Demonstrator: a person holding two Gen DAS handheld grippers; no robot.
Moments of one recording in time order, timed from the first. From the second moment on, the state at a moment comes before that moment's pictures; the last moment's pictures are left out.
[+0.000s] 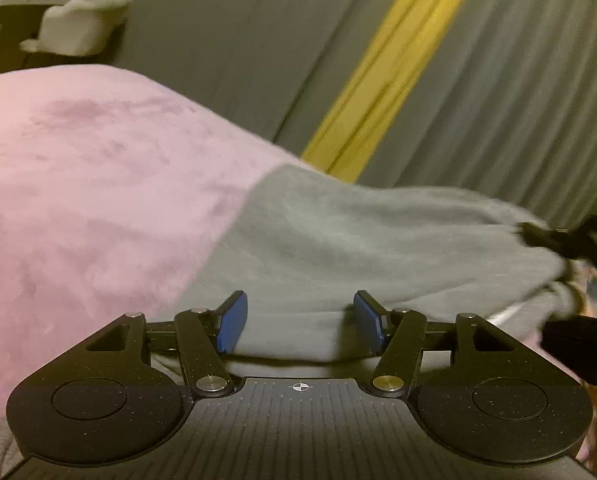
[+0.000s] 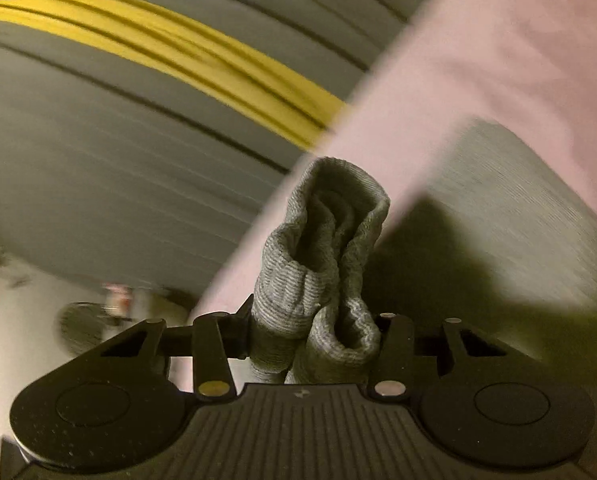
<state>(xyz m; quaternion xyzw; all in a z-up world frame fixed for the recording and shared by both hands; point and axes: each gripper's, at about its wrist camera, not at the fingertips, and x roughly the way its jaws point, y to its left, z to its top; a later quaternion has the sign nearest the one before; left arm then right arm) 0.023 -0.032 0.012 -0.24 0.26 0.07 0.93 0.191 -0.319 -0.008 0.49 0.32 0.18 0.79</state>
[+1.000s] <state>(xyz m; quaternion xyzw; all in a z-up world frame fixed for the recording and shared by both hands) 0.044 -0.042 -0.004 -0.19 0.33 0.10 0.92 0.126 -0.378 -0.040 0.40 0.36 0.13 0.83</state>
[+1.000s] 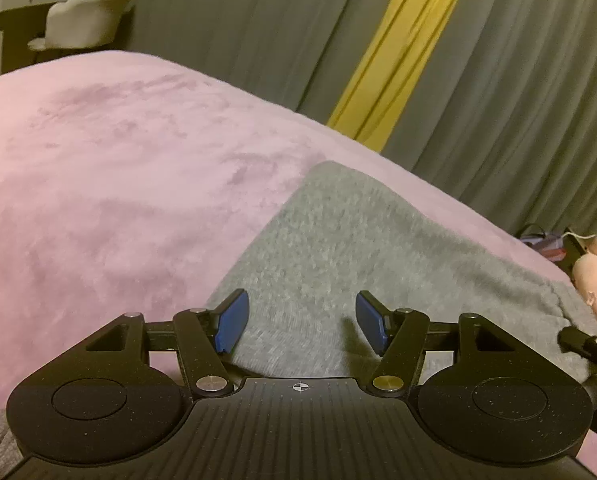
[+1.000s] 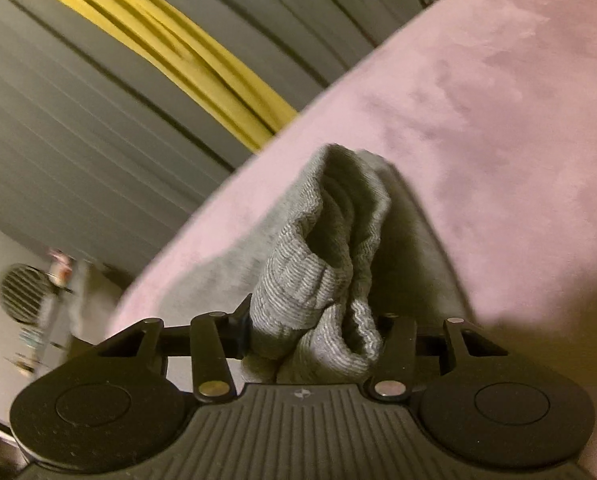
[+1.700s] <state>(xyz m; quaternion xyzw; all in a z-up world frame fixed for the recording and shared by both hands) 0.070 -0.003 -0.004 -0.25 0.38 0.05 0.89 0.148 -0.392 -0.068 0.28 0.43 0.15 0.85</state>
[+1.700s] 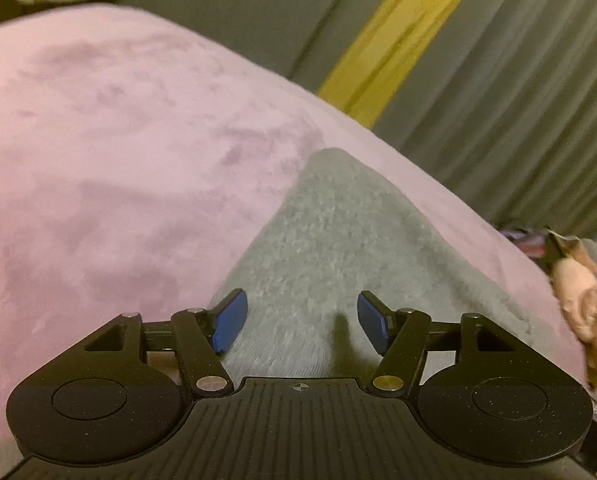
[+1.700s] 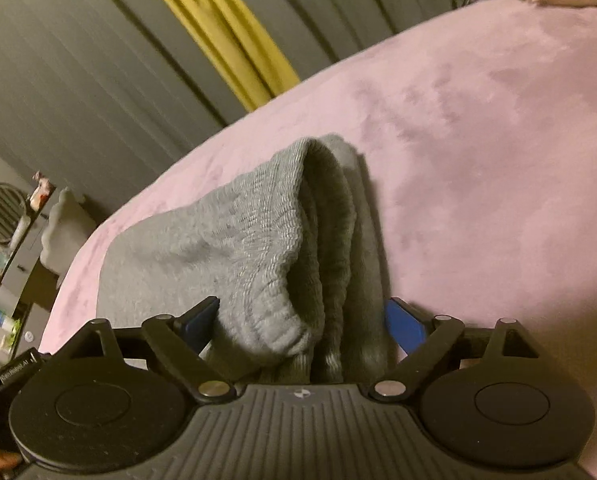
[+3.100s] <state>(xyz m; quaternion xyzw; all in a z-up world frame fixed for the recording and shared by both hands) 0.216 0.009 -0.043 -0.21 0.53 -0.05 0.82 0.224 -0.405 -0.119 0.35 0.42 0.33 0.77</state>
